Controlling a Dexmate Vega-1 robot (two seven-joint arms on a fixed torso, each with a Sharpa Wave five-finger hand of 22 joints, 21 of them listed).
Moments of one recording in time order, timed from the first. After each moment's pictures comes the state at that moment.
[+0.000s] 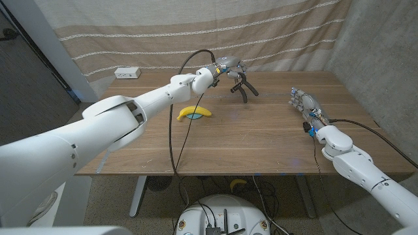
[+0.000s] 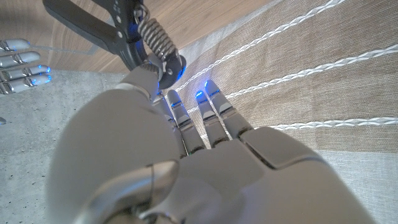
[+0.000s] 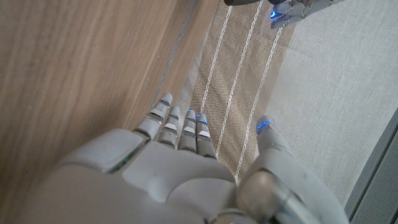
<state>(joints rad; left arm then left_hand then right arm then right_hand) 0.04 0.24 1.09 -0.83 0.52 -0.26 0.24 1.10 0.09 0.40 -0.17 0.23 0.86 -0.04 0.50 0.21 0.63 -0.21 0.21 0.23 0.44 -0.04 0.20 0.19 0.39 -0.04 0.32 0.20 -1.09 -0.74 -0.24 -1.61 0.58 0.18 -0.17 0.38 0.05 0.46 -0.17 0.20 0.18 0.07 0.18 0.19 0.17 0.04 0.18 0.21 0.08 0.07 0.24 0.31 0.24 0.10 0.20 0.18</state>
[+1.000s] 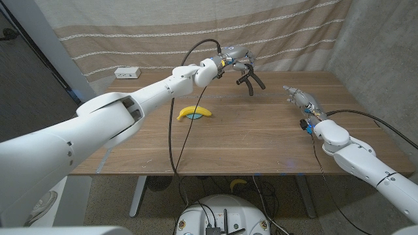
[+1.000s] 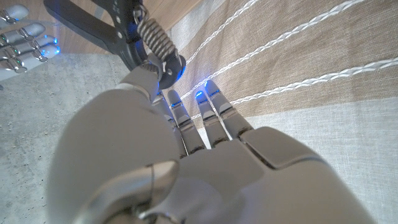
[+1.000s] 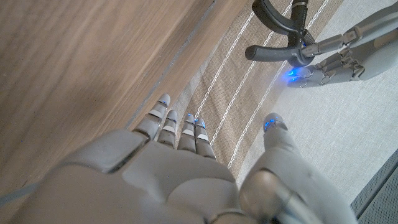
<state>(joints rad) 0.03 0.28 1.07 -0.99 0.58 -0.23 0.22 1.10 0.09 0.39 -0.17 0.23 0.86 -0.04 0.50 0.21 0.63 -0.21 0.21 0.23 0.44 -0.04 0.20 0.19 0.40 -0.04 0.33 0.20 -1.09 -0.81 -0.27 -1.73 0.43 0.05 -0.25 0.39 0.01 0.44 -0.16 0.17 0.12 0.08 0.18 0.19 0.11 0.07 0.18 0.21 0.03 0.09 0.22 0.31 0.21 0.14 0.19 0.18</state>
